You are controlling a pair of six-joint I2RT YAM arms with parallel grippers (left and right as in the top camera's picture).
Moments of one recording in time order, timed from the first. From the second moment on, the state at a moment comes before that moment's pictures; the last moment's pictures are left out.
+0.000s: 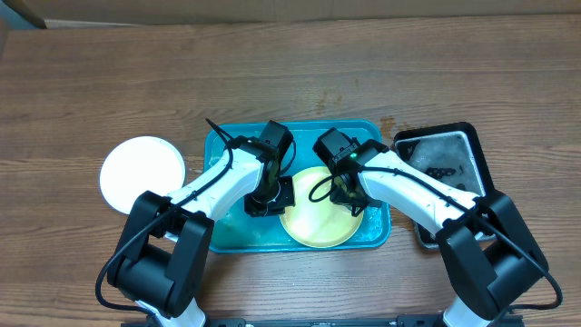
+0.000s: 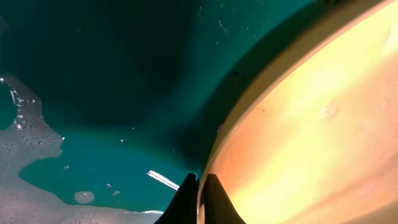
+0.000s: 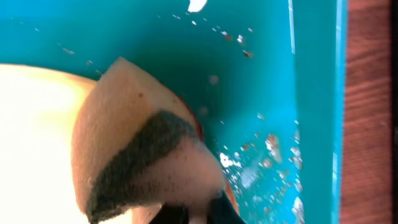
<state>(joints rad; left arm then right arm) -0.46 1.83 1.10 -0.87 0.21 -0.57 0.62 1.83 1.16 -0.90 0.16 0.79</state>
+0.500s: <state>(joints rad) -0.46 1.83 1.09 -0.90 0.18 -0.58 0.54 1.62 1.27 -1.02 0.20 0.81</state>
